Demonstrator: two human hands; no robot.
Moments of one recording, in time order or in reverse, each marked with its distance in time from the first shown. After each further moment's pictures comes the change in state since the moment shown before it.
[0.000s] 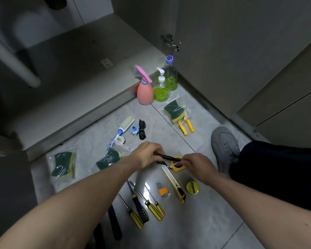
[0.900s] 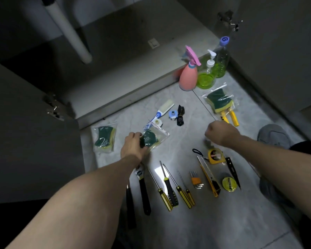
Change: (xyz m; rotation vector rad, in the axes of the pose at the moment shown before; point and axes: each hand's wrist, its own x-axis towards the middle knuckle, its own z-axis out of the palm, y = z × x) left_hand -0.110 -0.110 0.008 -0.041 0.438 -0.689; right_hand 0.082 -0.081 -0.020 -0.271 -0.084 0.052
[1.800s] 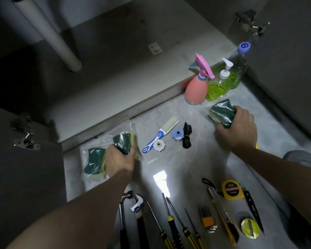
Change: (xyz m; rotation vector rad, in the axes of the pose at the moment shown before) left_hand 0.077 -0.010 -0.001 -0.231 0.302 -0.470; right_hand 0.115 0.015 0.009 0.248 0.689 0.051
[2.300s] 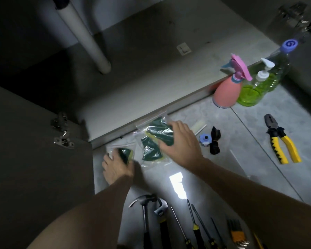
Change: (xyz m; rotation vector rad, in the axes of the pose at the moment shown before) left_hand 0.030 -0.055 -0.047 0.266 -0.013 -0.029; right_hand -0.082 -0.195 0.068 0.309 -0.360 -0.439
